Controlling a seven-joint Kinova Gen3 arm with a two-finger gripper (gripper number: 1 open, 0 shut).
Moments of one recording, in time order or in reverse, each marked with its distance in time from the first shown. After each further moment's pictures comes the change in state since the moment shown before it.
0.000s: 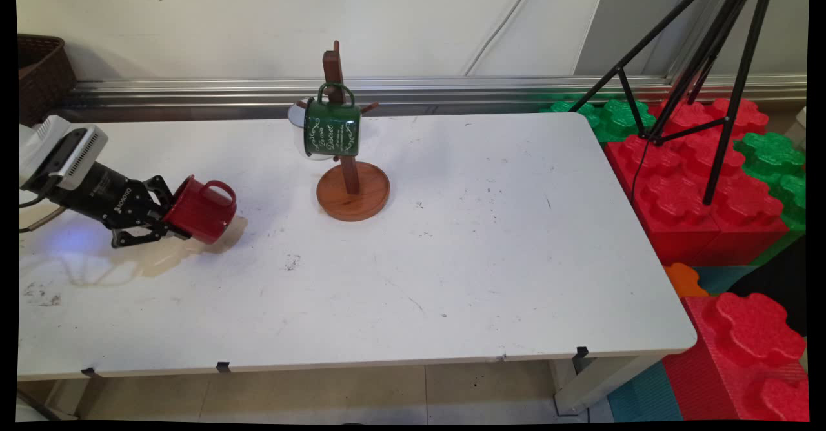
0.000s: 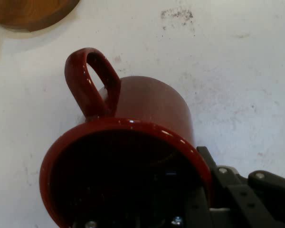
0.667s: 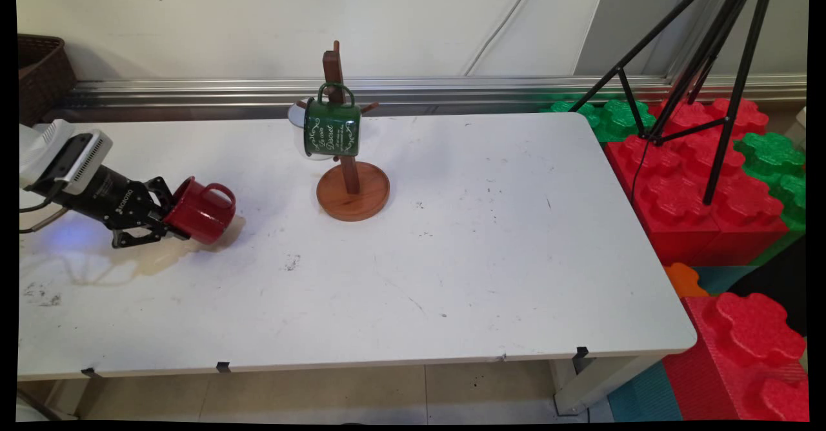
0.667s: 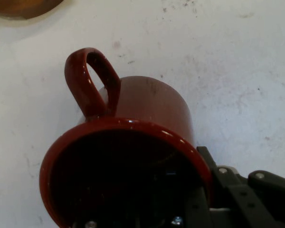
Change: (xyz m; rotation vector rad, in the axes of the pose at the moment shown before) arm -0.002 -0.002 0.004 0.002 -0.039 0.030
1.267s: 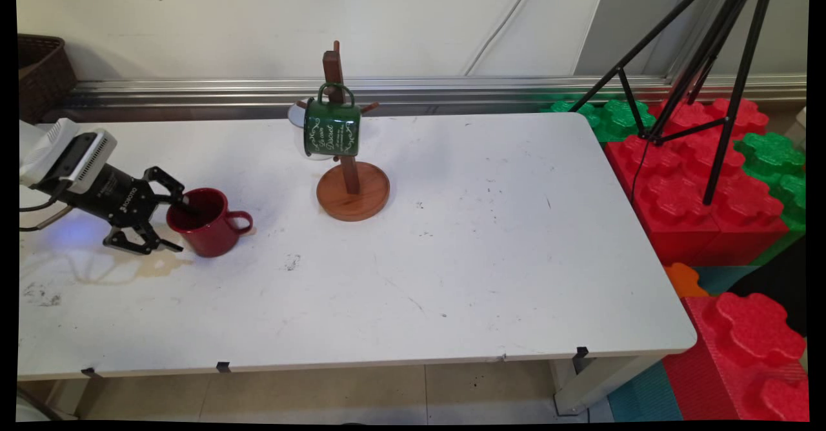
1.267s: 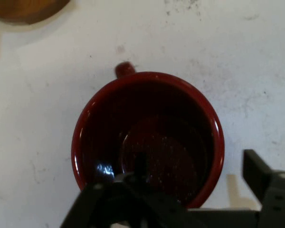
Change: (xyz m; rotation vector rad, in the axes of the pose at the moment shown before) arm 0.003 -0.004 0.003 0.003 -0.001 0.015
